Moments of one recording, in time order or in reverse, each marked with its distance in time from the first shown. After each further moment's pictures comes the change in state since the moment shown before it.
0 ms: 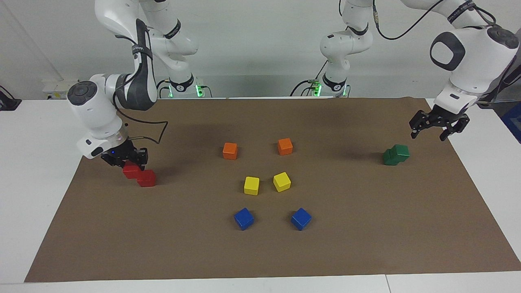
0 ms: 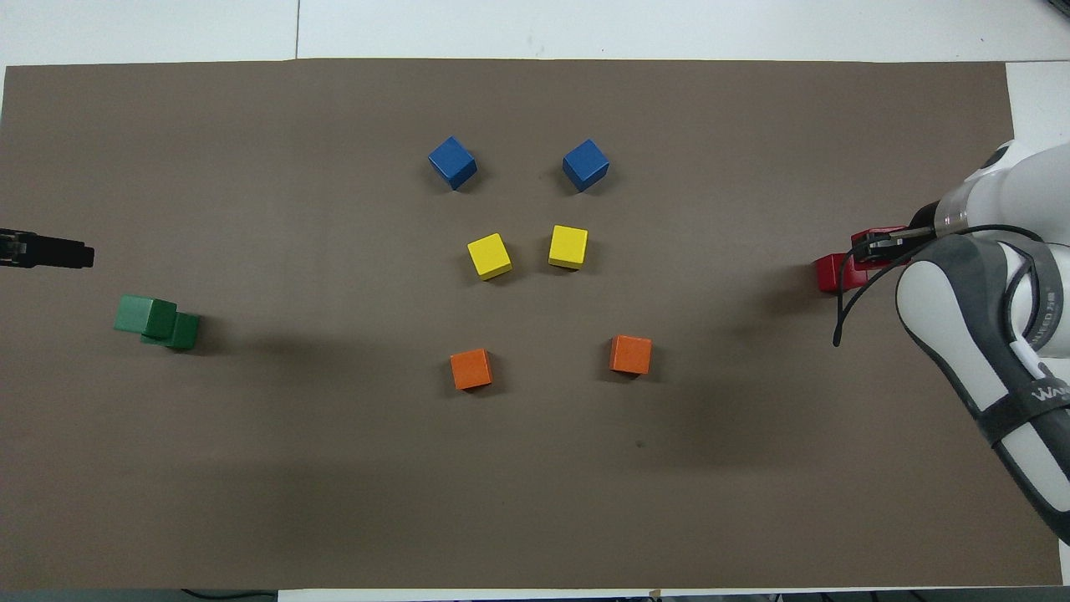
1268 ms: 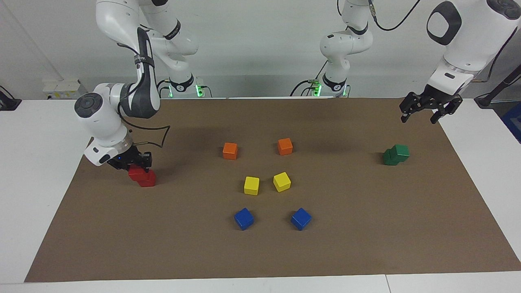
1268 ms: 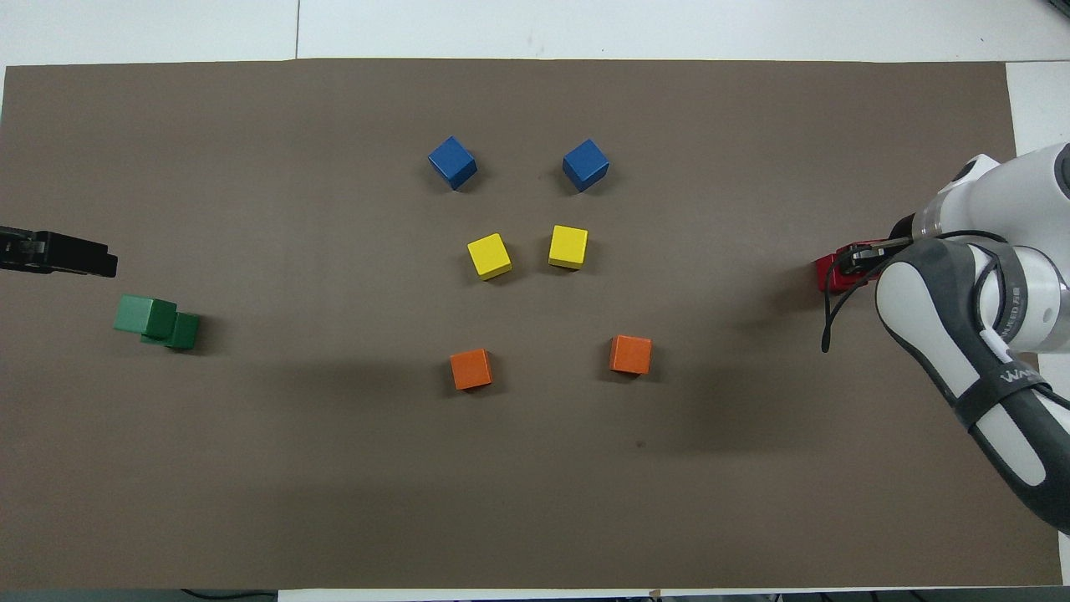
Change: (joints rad) left arm -0.073 -0.020 -0.027 0.106 0.003 -0.207 -0.108; right arm 0.000 0.054 0.000 -0.013 0.000 0.019 -0.013
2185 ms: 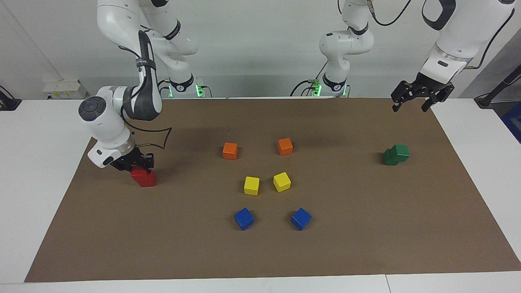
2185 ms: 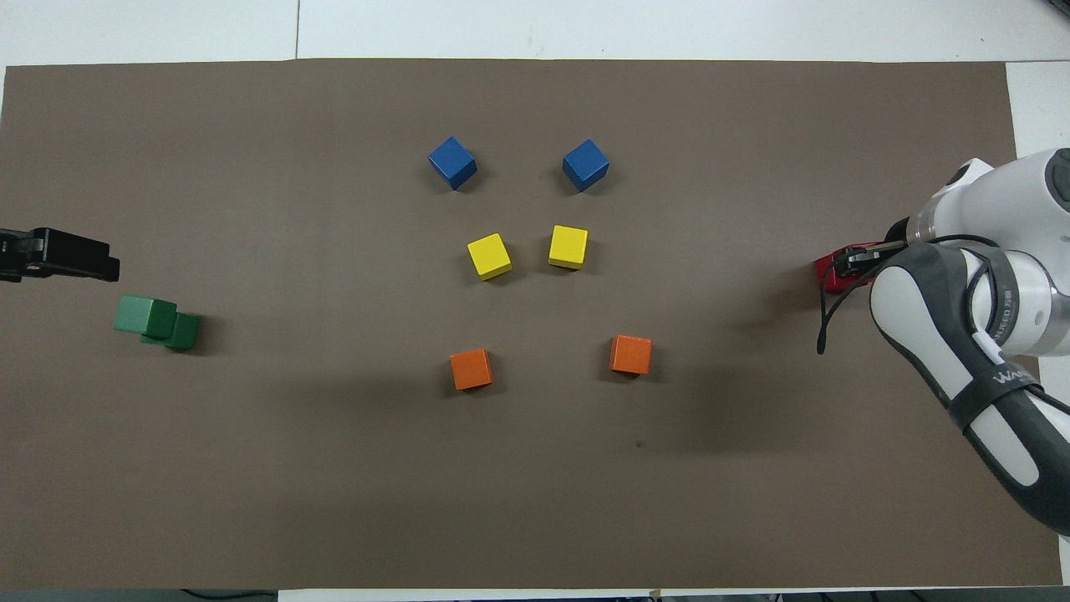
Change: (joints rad) left arm -0.089 0.001 0.061 0.068 0.000 -0.094 -0.088; right arm 0.002 0.001 0.000 -0.017 0.000 0.020 0.000
